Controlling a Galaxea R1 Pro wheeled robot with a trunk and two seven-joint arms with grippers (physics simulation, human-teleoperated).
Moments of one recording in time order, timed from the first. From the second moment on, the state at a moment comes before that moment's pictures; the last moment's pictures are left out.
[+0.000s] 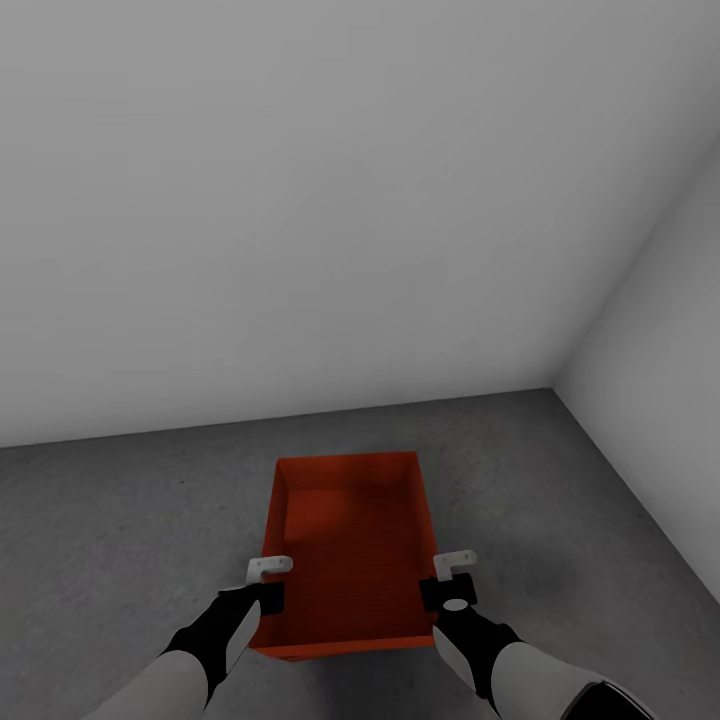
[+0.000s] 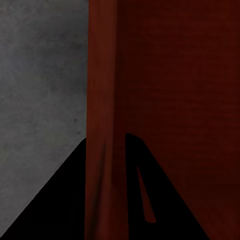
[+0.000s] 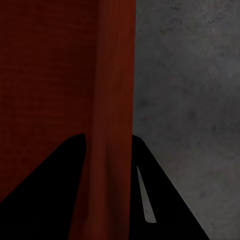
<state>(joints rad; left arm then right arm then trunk) -0.63 -0.10 0.11 -0.36 -0.03 0.27 0.10 -0.70 0.13 0.55 -0.14 -0.34 -0.05 -0.33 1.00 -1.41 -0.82</state>
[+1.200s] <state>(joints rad) -0.63 -0.10 0.11 -0.36 -0.03 0.27 0.10 -0.70 0.13 0.55 -0.14 -0.34 -0.05 -0.33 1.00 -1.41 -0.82</state>
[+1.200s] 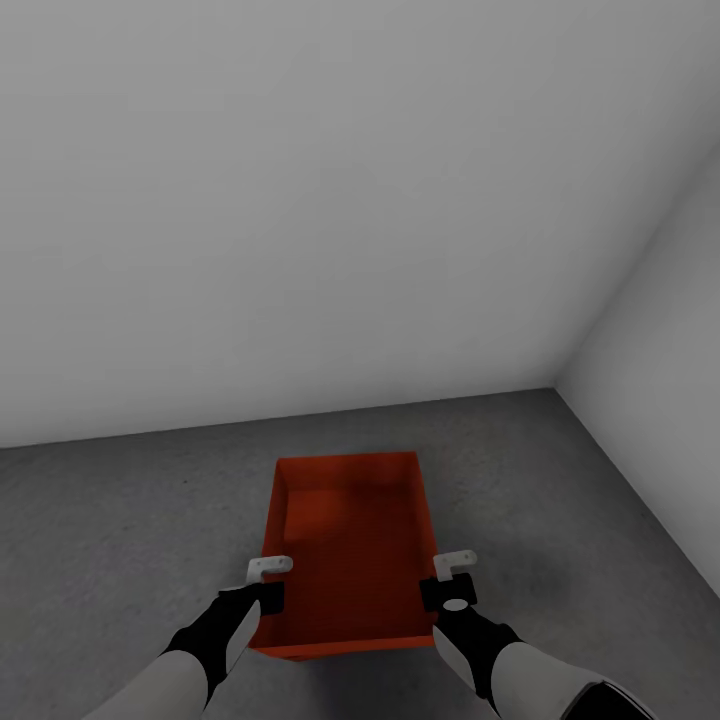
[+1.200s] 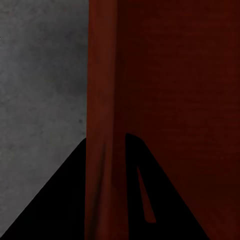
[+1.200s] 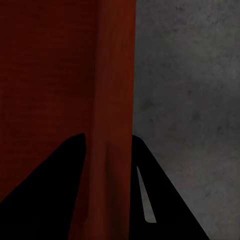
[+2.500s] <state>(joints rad) -0.63 -0.10 0.11 -0.36 -0.03 0.27 0.10 -0.70 0.13 0.55 -0.14 -0.34 -0.05 -0.33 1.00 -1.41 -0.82</state>
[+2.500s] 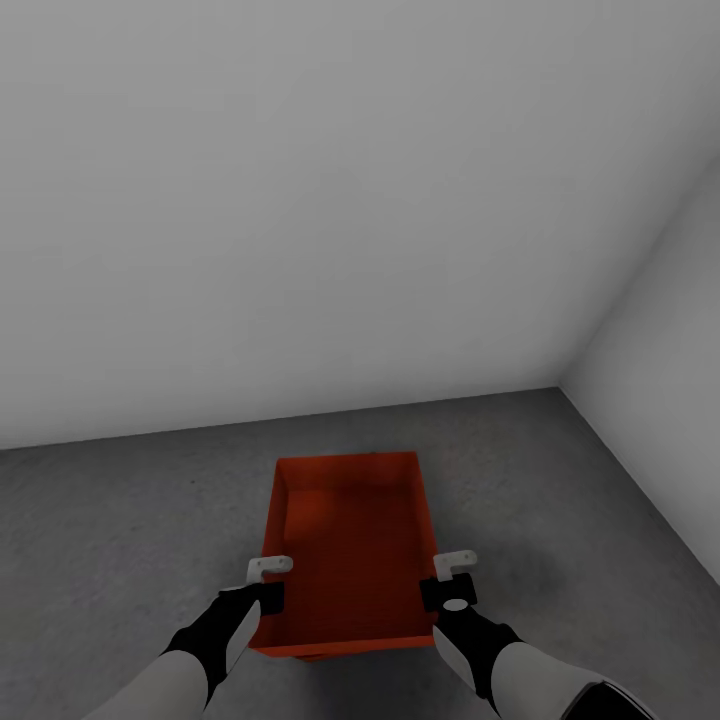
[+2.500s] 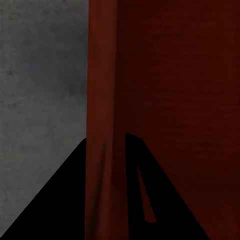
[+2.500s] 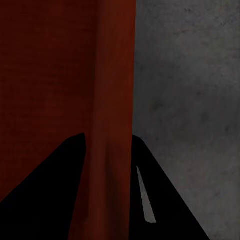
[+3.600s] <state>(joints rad) -0.63 -0.10 0.11 -0.36 -0.03 0.27 0.10 -0.70 0.13 0.55 -0.14 -0.34 -0.05 -0.33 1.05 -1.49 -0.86</state>
